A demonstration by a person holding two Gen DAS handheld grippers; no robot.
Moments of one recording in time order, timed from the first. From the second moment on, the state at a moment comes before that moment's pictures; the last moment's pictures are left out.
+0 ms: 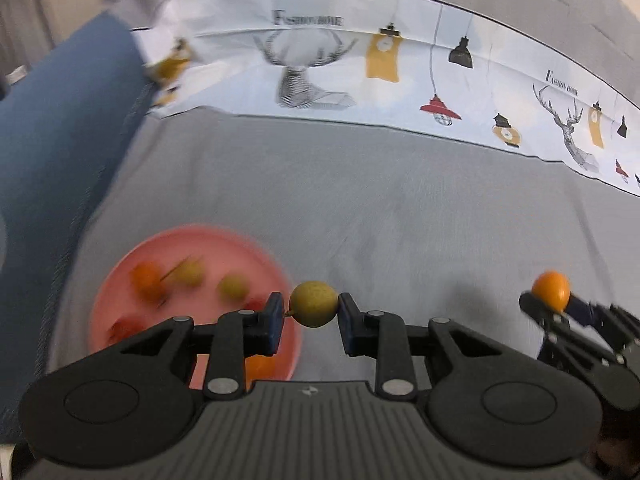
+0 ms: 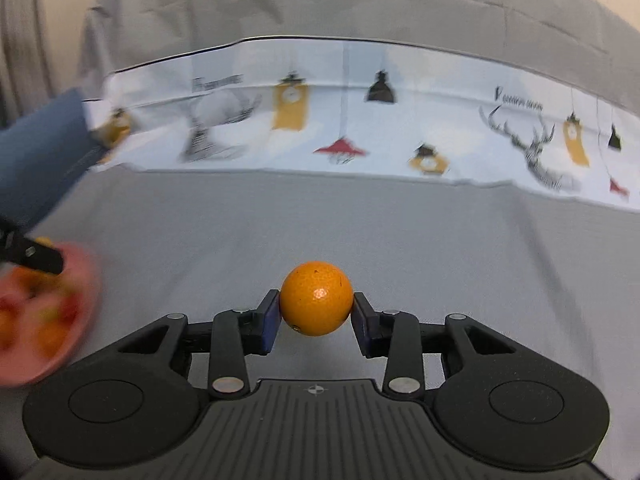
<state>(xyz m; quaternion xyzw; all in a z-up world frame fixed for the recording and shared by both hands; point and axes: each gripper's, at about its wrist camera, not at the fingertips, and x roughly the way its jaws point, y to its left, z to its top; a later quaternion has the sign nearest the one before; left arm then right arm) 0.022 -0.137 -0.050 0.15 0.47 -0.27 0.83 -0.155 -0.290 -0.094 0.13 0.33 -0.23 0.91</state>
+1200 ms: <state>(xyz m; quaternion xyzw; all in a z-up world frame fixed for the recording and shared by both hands) -0.112 0.070 0.022 0.04 0.42 -0.22 0.88 -0.245 -0.088 0.018 0.04 0.27 -0.12 0.95</state>
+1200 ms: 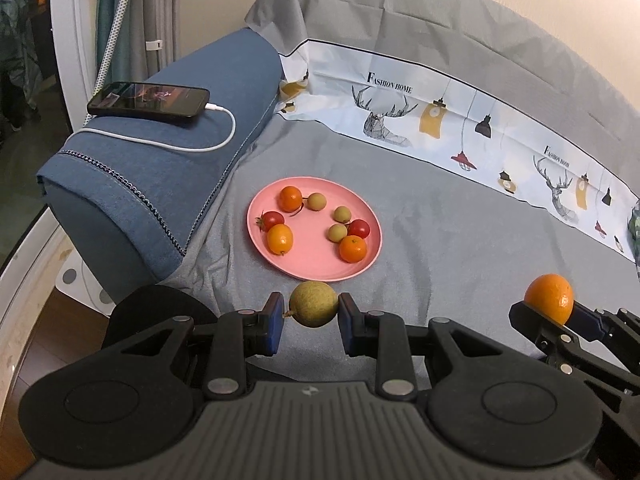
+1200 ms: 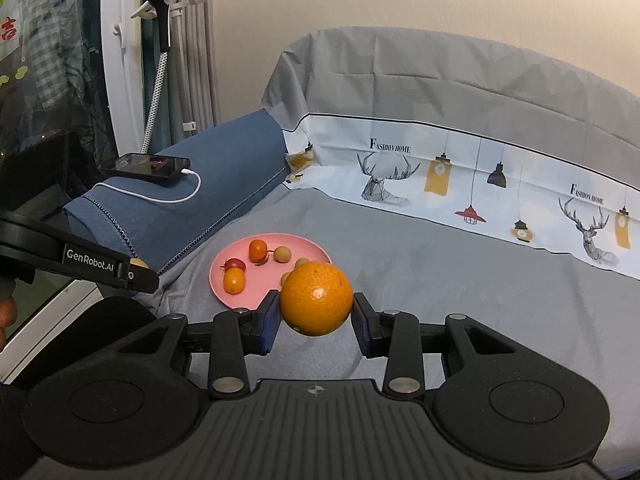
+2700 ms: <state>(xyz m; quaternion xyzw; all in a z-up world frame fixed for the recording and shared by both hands) -0.098 0.067 0.009 0.04 0.44 -0.22 0.87 -0.231 -0.093 0.008 0.05 0.30 -0.11 0.95</state>
